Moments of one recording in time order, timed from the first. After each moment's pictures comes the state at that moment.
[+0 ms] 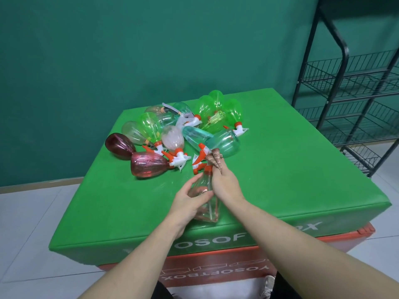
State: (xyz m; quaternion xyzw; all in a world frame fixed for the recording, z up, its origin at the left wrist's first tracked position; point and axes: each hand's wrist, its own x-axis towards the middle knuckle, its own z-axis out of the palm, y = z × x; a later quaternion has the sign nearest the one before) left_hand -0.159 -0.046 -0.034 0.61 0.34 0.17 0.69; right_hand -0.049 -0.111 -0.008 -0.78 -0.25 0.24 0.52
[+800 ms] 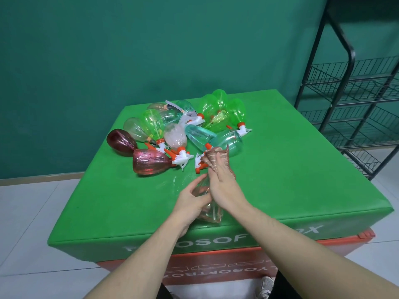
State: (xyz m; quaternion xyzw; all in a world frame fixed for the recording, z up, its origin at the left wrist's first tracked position) left_hand -0.157 -0.048 -0.035 0.61 0.33 0.17 0.70; right_hand -0.057 -0.120 -0.004 -0.78 -0.39 0.19 0.45
